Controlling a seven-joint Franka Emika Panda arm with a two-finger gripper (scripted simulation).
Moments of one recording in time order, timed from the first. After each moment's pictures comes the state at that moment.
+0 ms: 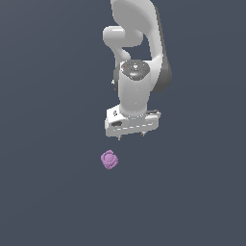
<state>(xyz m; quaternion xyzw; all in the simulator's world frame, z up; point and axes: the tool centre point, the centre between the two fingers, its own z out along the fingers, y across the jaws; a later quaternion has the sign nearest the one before) 0.021 0.034 0.169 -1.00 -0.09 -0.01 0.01</state>
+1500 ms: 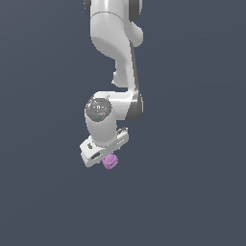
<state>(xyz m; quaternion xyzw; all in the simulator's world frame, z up) 0.071 -0.063 0.091 -0.95 -0.32 0.00 0.00</state>
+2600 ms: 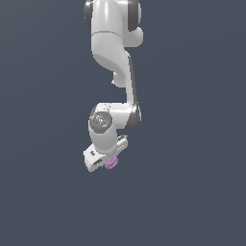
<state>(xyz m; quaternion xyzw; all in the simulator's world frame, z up) 0.071 -0.065 0.039 -0.95 -0.32 0.00 0.00</state>
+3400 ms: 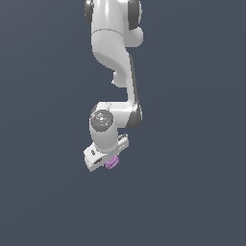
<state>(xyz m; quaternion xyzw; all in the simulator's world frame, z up) 0.071 -0.061 0.045 -0.95 -0.32 0.00 0.00</state>
